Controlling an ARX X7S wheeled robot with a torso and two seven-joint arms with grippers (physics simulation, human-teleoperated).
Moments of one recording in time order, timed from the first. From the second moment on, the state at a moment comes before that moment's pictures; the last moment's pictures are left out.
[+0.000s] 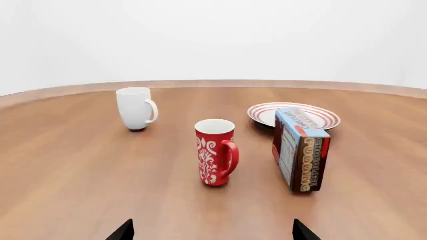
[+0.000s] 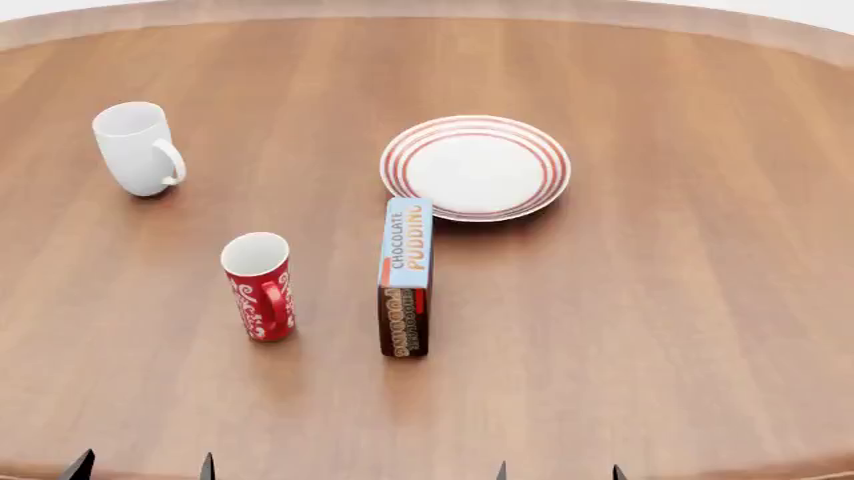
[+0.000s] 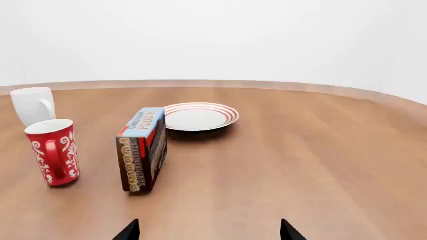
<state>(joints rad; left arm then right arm) 0.00 0.00 0.00 0.00 0.00 0.00 0.00 0.00 0.00 0.00 0.00 0.00 0.00 0.00</state>
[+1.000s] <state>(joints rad) -0.02 -0.09 0.11 -0.10 -0.04 0.27 -0.09 0.00 0.09 -0.11 0.00 0.08 -0.01 0.09</state>
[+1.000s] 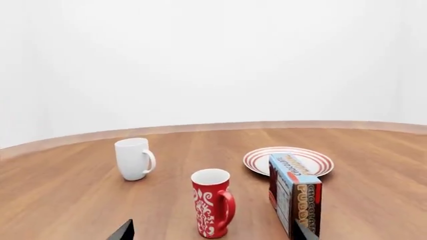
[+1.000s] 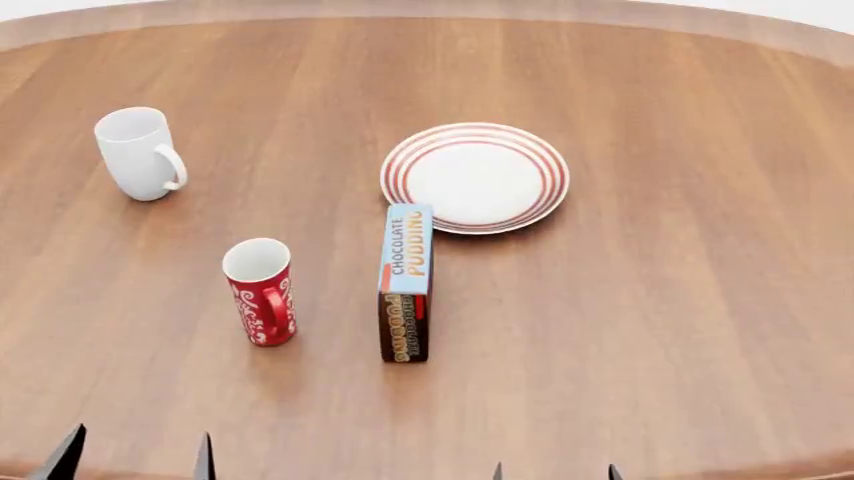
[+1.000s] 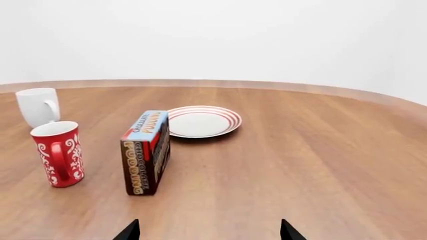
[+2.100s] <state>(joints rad) -0.07 -0.12 0.16 -0.29 0.01 0.70 -0.21 0.01 0.14 -0.17 0.00 0.11 -0.03 0.15</state>
